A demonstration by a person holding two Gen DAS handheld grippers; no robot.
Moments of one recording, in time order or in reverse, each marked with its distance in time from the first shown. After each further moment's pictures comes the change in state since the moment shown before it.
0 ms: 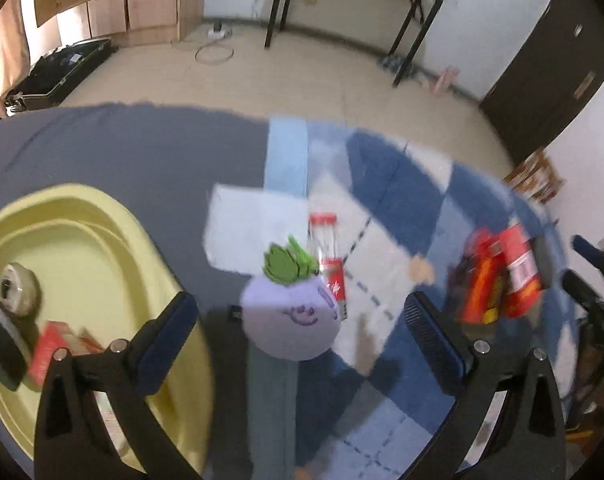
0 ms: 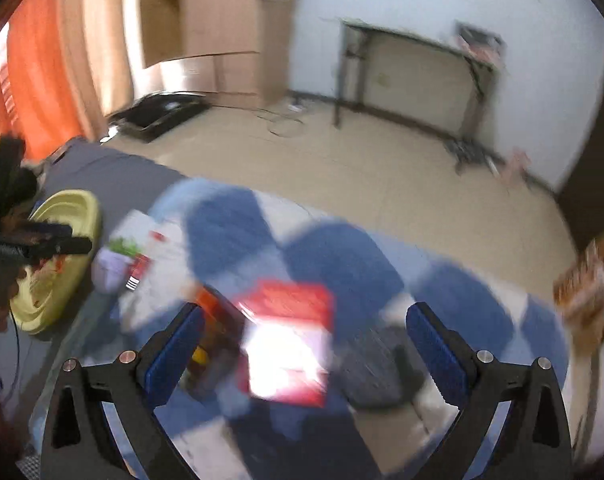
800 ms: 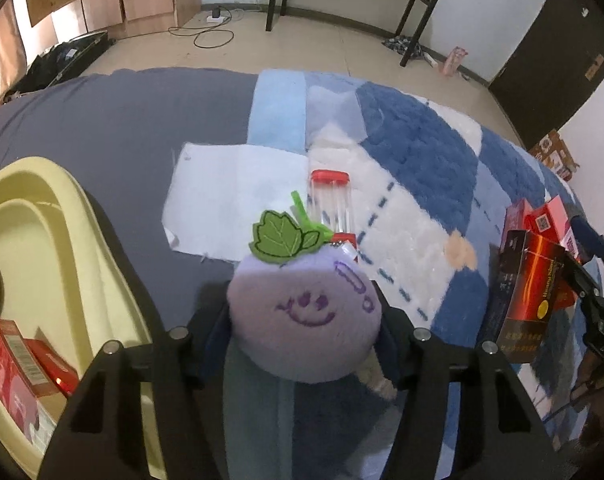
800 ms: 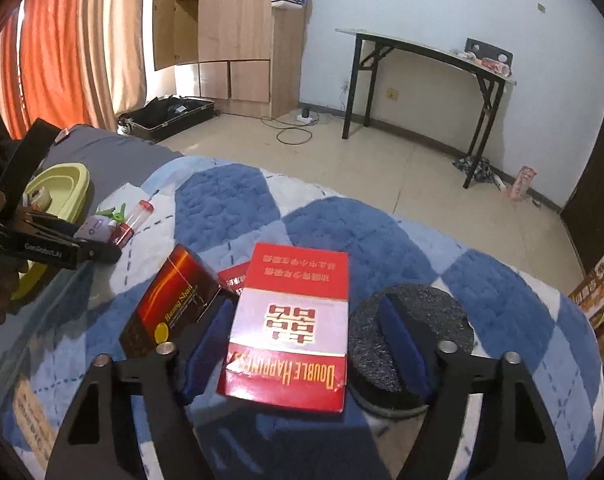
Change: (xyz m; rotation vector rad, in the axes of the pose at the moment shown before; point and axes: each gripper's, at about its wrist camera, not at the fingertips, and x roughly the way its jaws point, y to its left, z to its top) left arm 0.046 -0.006 -0.009 0.014 0.028 0.021; right arm 0.078 0.022 -0.037 -0.101 -0.093 0.003
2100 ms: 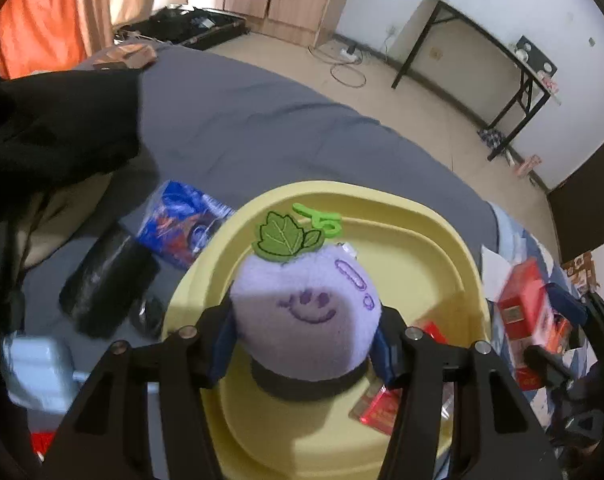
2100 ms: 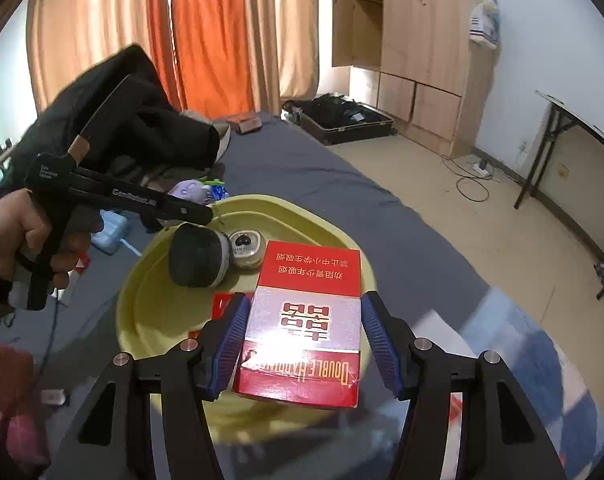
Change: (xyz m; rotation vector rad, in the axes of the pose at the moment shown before) left arm -0.136 0.266 -0.029 -0.345 -0.106 0.110; right arm -0.007 0.264 0.127 -0.329 -0.018 0.459
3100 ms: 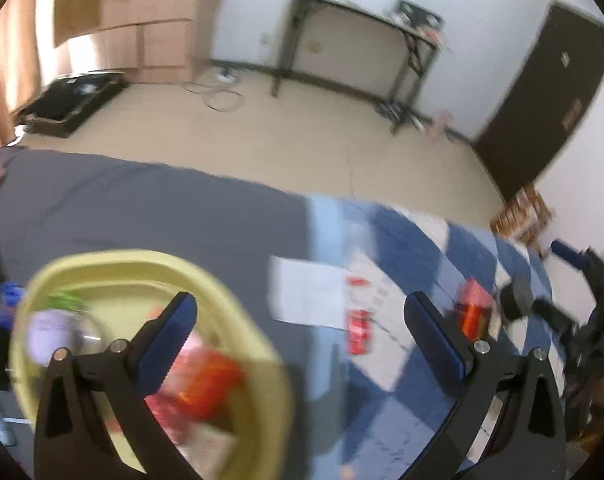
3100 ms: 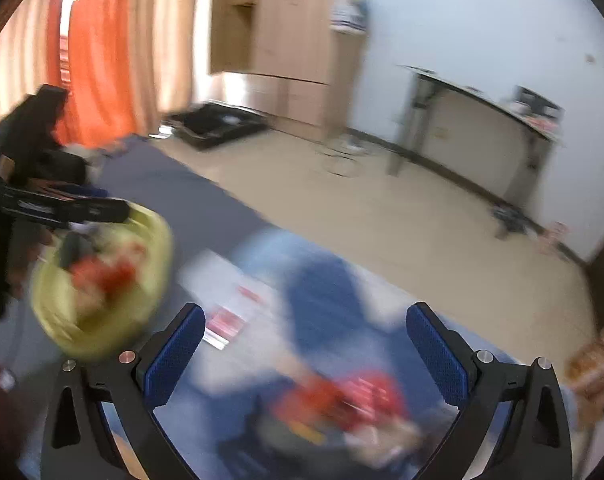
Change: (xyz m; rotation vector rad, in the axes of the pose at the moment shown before) left arm -0.002 -0.227 -0.020 0.326 -0.059 -0.211; right arm -0.159 -0.137 -0.086 0.207 -0.004 -0.406
